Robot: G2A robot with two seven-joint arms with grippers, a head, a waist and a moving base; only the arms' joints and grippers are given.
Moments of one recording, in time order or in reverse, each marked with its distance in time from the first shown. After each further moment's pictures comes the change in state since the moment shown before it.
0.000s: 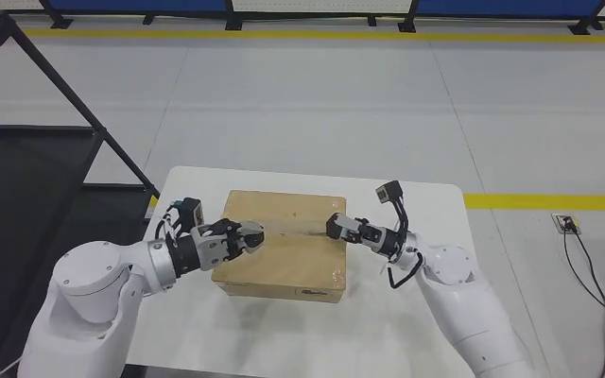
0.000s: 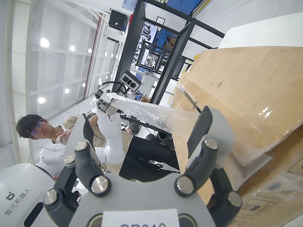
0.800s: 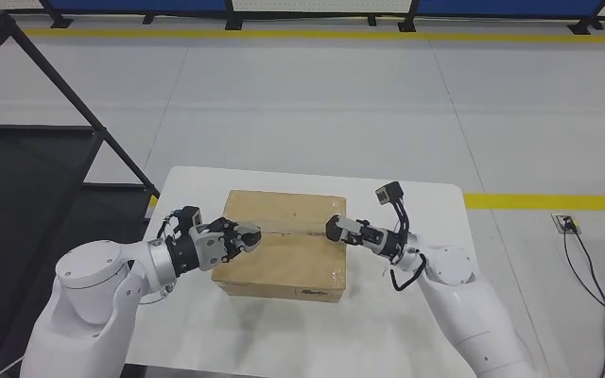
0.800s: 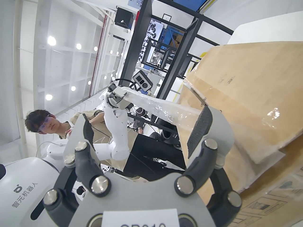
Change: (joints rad) left arm 0.008 0.004 -0.001 0.024 -0.148 0.108 0.111; right arm 0.008 0.008 -0.019 -0.004 0.017 0.027 0.018
